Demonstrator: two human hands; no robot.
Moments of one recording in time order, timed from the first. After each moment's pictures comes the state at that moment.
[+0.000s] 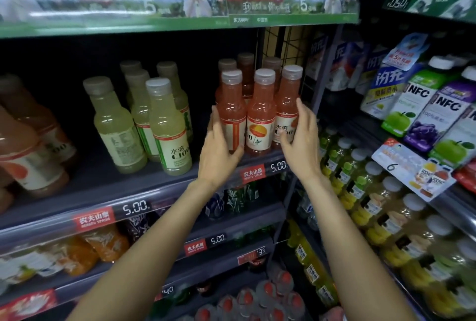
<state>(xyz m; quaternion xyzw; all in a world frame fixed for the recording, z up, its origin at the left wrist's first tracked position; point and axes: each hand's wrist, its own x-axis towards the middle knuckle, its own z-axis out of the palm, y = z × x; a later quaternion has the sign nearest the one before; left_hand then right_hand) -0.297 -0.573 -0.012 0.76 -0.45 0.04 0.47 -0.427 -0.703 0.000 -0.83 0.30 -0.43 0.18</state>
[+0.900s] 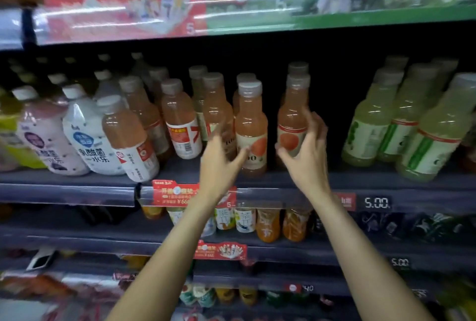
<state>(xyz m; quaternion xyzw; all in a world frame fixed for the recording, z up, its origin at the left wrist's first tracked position) -0.080 -0.182 -0.018 0.81 -0.28 0.14 0.50 -0.158 -0.344 -0.013 -0.84 0.12 -0.41 0.35</state>
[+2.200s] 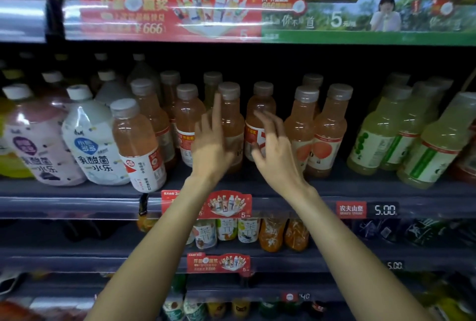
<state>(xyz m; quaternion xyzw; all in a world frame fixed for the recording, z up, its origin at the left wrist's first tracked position) -0.017 -0.157 0.000 0.83 -0.32 0.30 0.34 -0.116 -0.273 0.018 -0.90 0.01 -0.38 0.21</state>
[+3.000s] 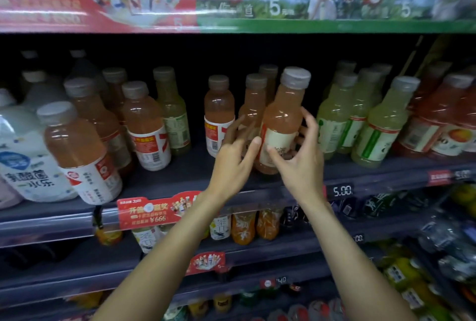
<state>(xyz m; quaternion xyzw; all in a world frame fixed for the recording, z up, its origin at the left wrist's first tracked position) -0.083 -0.228 -0.009 0.71 -0.46 0.08 0.52 -0.188 -0.327 0.004 -0.79 0.20 -0.47 0.35</state>
